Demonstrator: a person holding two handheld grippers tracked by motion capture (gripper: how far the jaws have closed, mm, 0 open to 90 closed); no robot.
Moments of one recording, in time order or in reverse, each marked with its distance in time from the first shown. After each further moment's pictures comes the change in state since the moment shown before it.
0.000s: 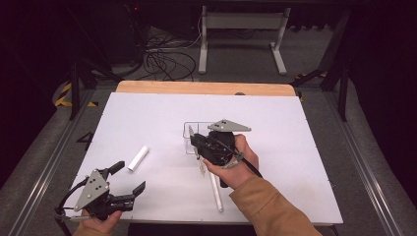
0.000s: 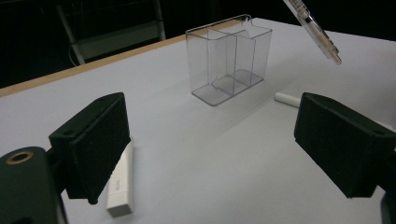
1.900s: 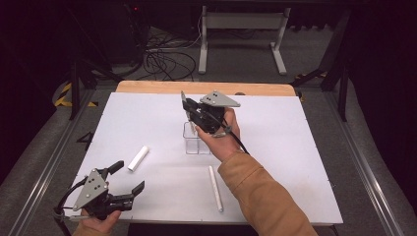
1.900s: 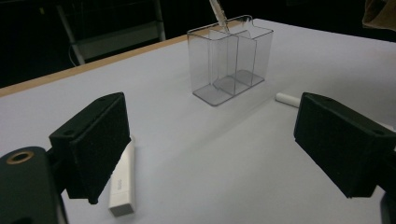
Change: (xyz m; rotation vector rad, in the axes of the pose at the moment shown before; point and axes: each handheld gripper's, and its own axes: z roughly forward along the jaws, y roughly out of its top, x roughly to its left) left arm 0.002 -0.001 0.000 -0.001 -0.003 -0.007; right arm -0.035 0.045 0.065 -0.265 0.022 -0.191
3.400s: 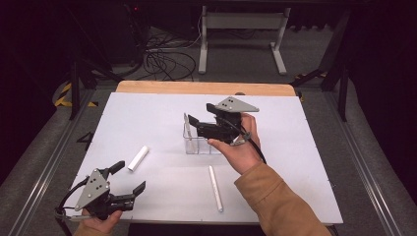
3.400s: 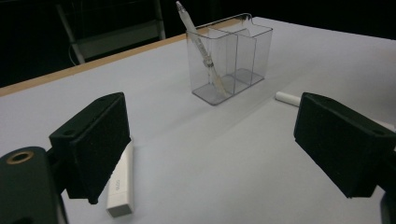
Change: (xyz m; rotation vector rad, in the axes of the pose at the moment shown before) left arm -0.002 0.001 0.001 0.004 0.001 0.005; right arm -0.002 0.005 -0.052 0.072 0.026 0.032
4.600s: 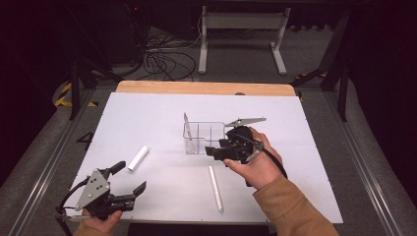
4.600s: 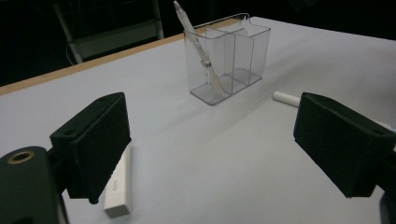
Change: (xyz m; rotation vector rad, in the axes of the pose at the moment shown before) left arm 0.000 0.000 0.001 0.002 -0.008 -0.002; right arm -0.006 -0.037 -0.036 0.460 0.013 0.192
